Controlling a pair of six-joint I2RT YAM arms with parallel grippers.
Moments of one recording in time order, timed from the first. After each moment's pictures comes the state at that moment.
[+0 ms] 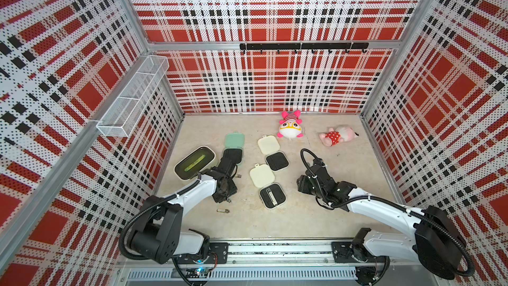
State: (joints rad) left arm -0.37 1.39 0.70 -0.69 -0.07 -0.92; right arm 0.75 1.21 0.63 -0.28 0.21 0.85
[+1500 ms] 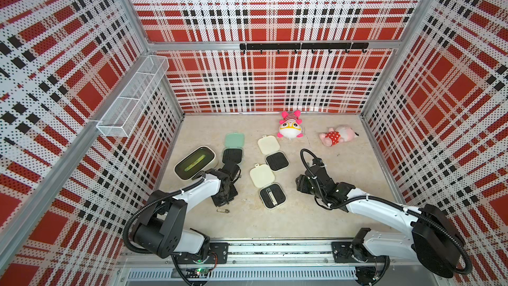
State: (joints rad) left arm -0.41 1.42 0.69 -0.75 -0.08 -0.96; right arm 0.76 1.23 0.61 -0.22 0.22 0.85
